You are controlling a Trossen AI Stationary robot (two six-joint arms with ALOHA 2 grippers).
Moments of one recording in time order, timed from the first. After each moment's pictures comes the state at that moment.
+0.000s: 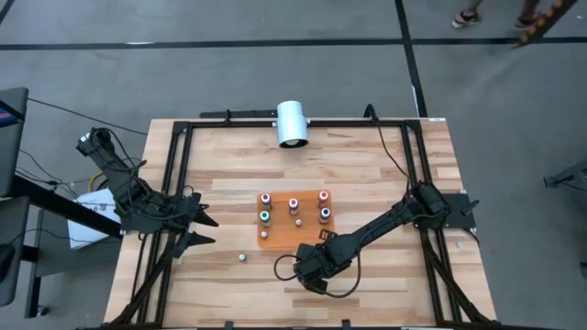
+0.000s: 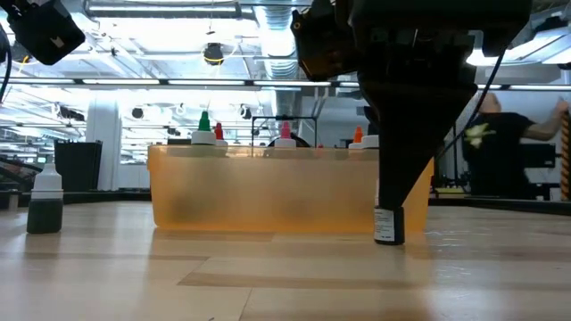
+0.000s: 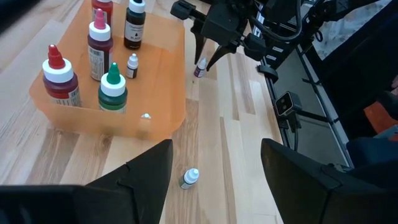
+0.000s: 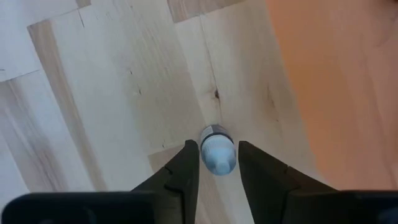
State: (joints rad) left arm -0.79 0.59 0.57 -0.51 -0.49 -0.72; right arm 0.48 2.12 1.58 -0.87 0.10 0.71
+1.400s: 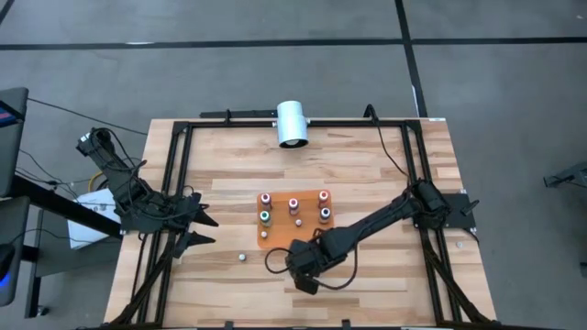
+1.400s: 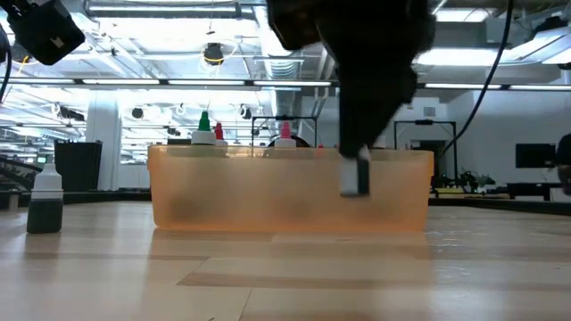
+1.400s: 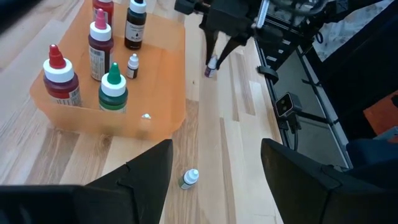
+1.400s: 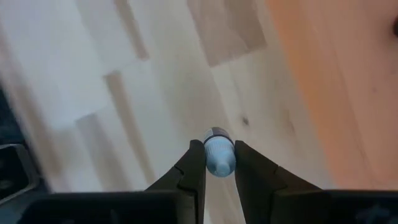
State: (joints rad) left arm -0.79 0.59 0.57 -0.51 -0.50 -0.72; right arm 0.44 2.12 1.69 -0.90 0.02 0.73
